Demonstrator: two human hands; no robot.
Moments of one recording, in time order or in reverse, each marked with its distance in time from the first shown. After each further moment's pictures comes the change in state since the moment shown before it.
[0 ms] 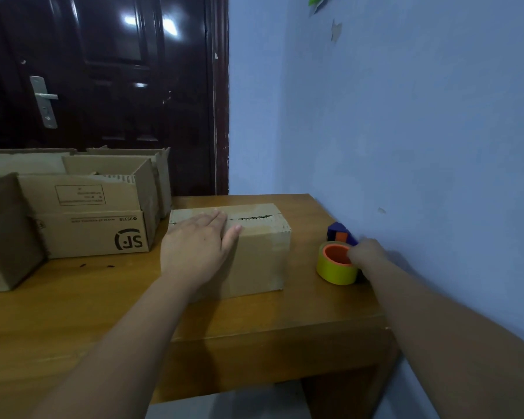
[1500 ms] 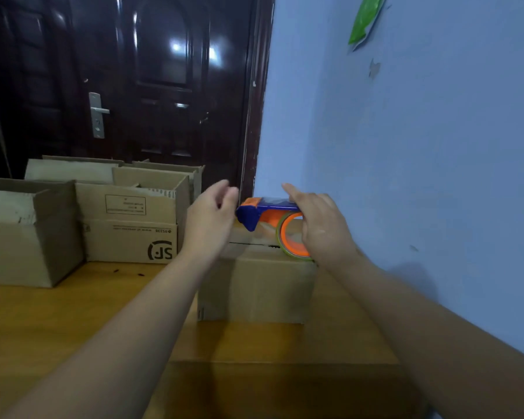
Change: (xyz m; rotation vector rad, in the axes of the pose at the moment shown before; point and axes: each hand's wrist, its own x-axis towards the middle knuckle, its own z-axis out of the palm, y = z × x) left_hand 0.033 -0.025 -0.037 -0.999 0.373 -0.332; right_hand -0.098 -0.121 0.010 -0.031 0.424 -1.432
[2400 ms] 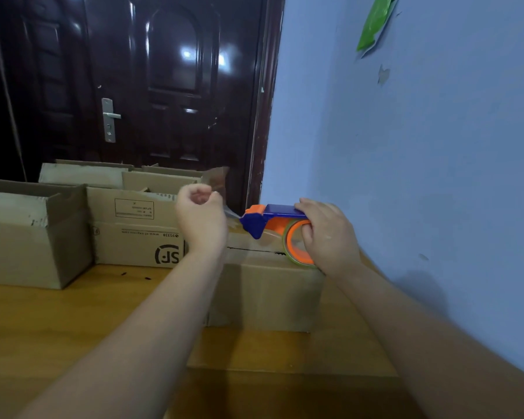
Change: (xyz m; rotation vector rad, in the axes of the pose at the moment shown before) left_hand 0.007 0.009 0.001 -0.484 0.455 -0.293; right_hand 0.002 -0.015 -0.006 -0.054 -0.114 0.157
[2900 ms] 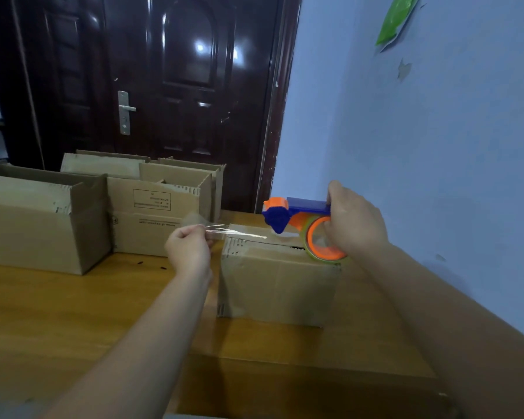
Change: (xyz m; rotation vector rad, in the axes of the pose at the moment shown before) left_hand 0.007 -0.043 -0.049 -0.054 0.054 -0.387; right_hand 0.018 -0.012 -0.030 -0.245 -0.203 0.167
